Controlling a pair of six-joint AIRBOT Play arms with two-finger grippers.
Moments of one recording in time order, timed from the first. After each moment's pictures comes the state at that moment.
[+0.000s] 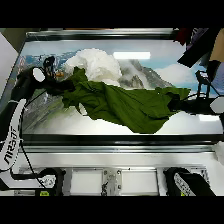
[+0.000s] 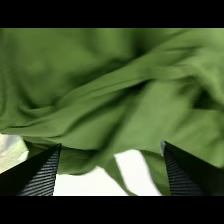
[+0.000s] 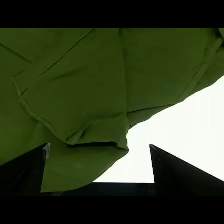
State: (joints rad) left arm -0.02 -1.51 1.31 1.33 -1.01 -1.60; right arm -0.10 -0.91 0.90 -1.34 1.07 1.54
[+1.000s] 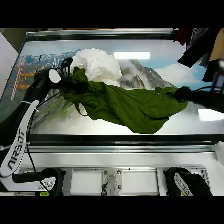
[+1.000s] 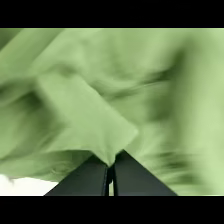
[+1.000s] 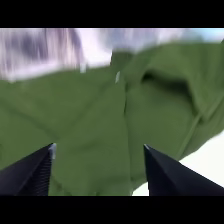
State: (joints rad) left arm -0.24 -1.44 1.39 1.21 -0.99 -1.61; right arm -0.16 -0.81 1.02 -1.30 0.94 1.55
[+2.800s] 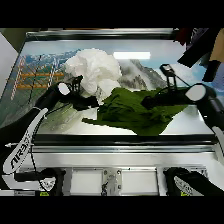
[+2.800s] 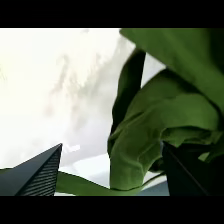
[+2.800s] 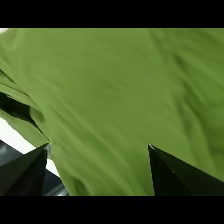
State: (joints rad) left arm -0.23 -1.51 1.09 1.00 -0.98 -1.50; right arm 0.16 -1.15 1.03 -1.07 1.01 1.18
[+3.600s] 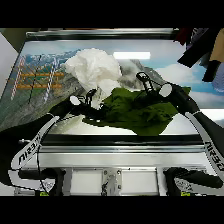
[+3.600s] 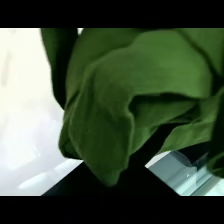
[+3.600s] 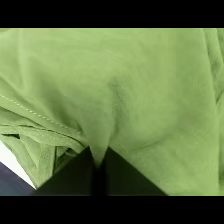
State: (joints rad) left arm -0.35 -1.58 0.99 0.76 -0.89 -1.27; right arm 0.26 -1.40 1.12 -1.06 0.93 1.15
